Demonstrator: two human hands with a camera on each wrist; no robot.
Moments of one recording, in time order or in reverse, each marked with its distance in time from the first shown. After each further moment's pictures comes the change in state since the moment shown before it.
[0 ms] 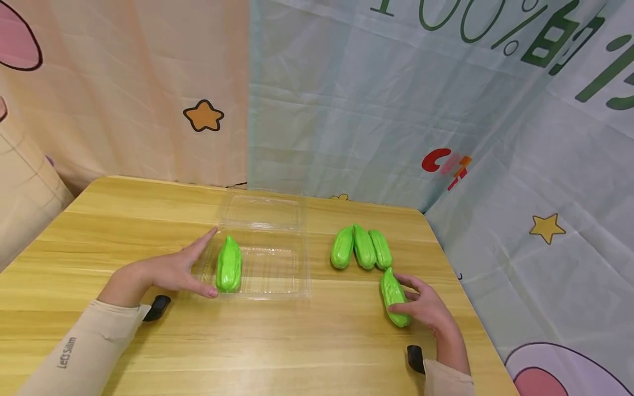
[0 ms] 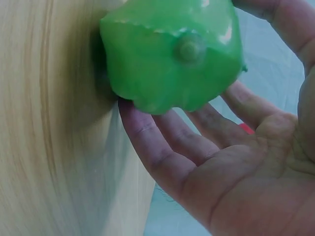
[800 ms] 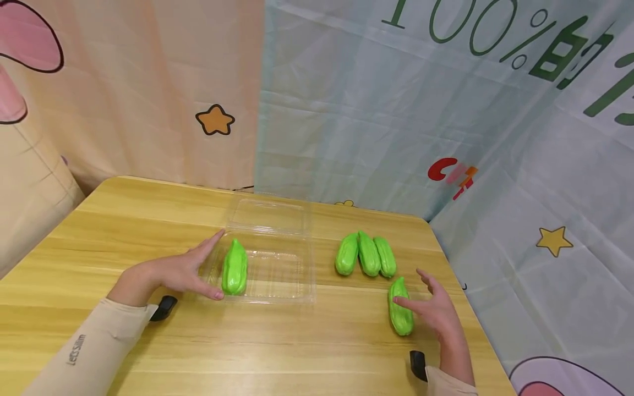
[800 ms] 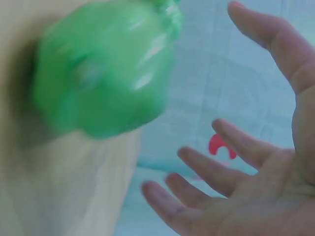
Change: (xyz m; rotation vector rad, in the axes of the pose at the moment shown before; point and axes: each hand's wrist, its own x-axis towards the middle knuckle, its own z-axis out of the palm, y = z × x) left_hand -0.002 0.000 0.002 0.004 0.008 -0.014; right_hand -0.003 -0.028 -0.002 -0.157 0.175 0.111
